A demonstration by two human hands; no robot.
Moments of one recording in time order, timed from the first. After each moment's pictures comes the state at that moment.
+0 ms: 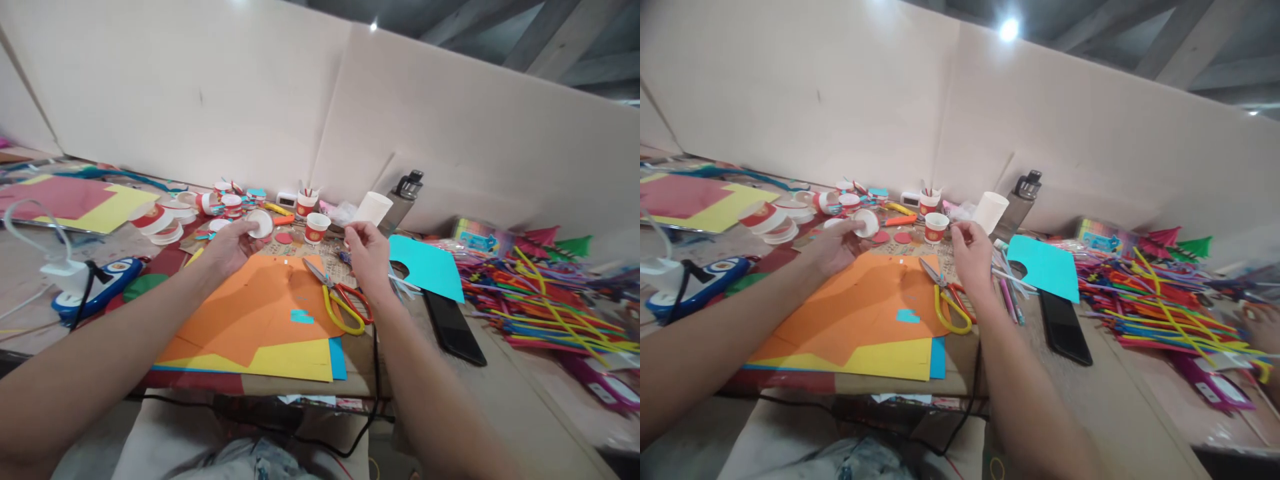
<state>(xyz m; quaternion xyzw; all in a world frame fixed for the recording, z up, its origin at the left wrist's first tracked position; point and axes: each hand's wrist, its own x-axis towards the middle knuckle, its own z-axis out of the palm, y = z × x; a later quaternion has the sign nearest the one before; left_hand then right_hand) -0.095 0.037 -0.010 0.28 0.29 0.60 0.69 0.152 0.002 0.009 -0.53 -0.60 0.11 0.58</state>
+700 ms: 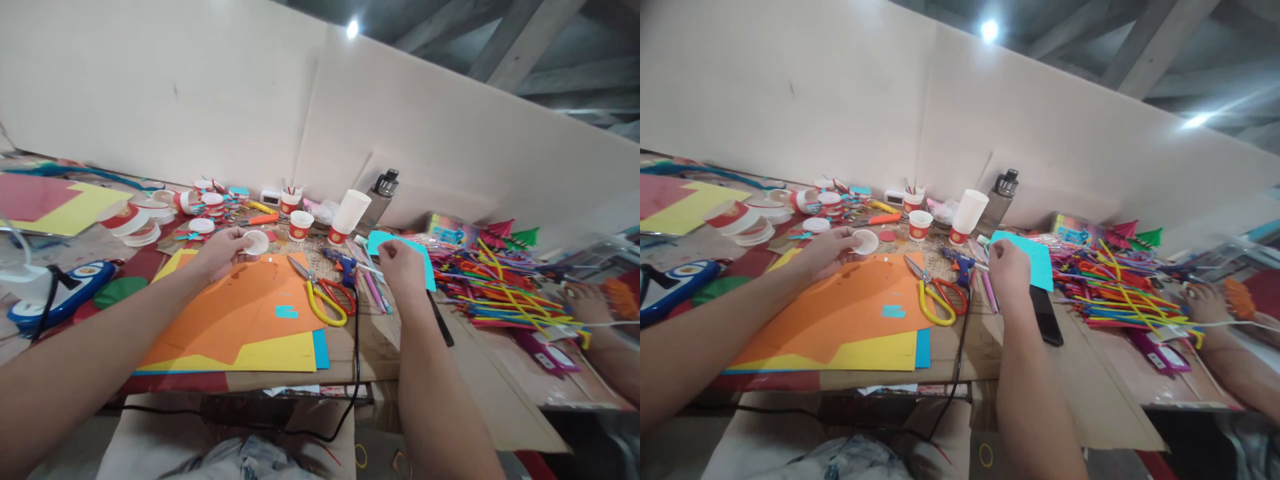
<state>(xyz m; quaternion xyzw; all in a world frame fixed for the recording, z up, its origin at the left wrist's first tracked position) -0.088 0.033 -0.029 0.43 0.37 0.52 0.64 0.250 -0.038 0.017 -0.75 -0.57 -0.11 0.31</state>
